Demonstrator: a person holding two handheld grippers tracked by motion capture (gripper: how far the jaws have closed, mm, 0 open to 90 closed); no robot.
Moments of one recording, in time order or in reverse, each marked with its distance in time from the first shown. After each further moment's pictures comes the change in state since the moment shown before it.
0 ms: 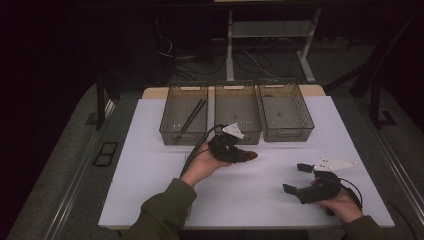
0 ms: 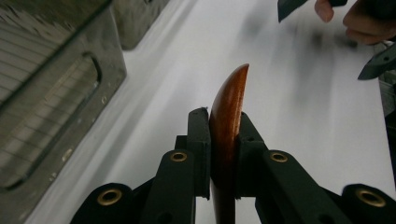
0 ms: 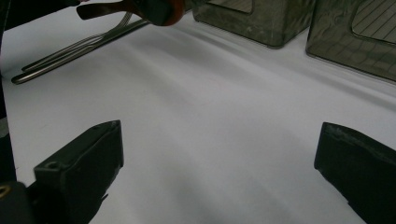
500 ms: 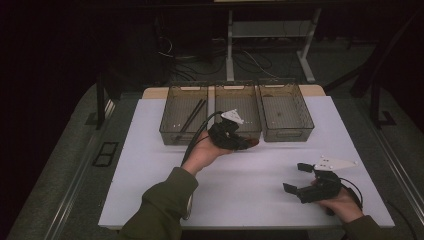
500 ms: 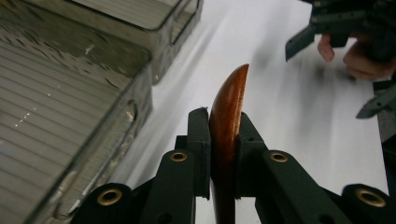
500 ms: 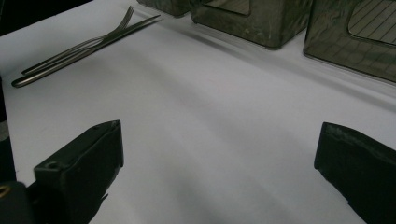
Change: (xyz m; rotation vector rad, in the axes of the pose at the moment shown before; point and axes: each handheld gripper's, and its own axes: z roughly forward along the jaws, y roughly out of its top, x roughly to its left) left arm 0.017 0.025 -0.015 -0.049 0.020 -0.029; right arm -0.001 0.000 -0.001 -0.005 0.000 0.010
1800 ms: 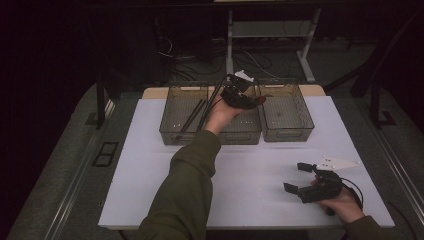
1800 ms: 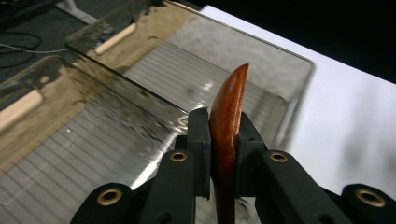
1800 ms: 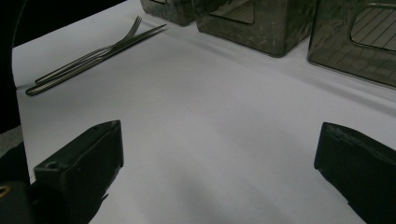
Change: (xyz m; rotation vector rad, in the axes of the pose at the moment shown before) left arm 0.074 0.081 0.025 -0.095 0.191 -0.061; right arm 0.000 0.001 -0.003 -0.027 0.026 0.011
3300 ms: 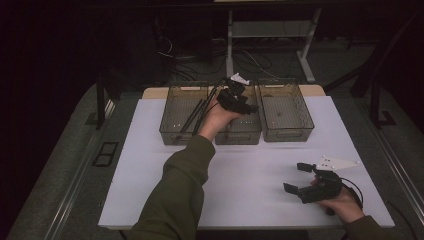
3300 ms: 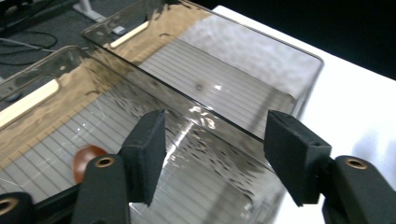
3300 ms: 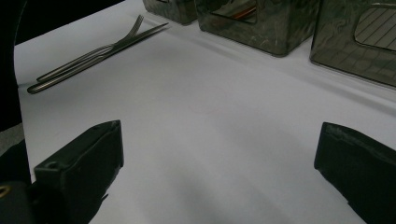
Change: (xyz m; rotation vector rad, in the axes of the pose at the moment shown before) left arm -0.011 -0.014 -0.019 -0.004 0.017 0.004; right arm 0.000 0.000 0.001 0.005 0.005 -0.009
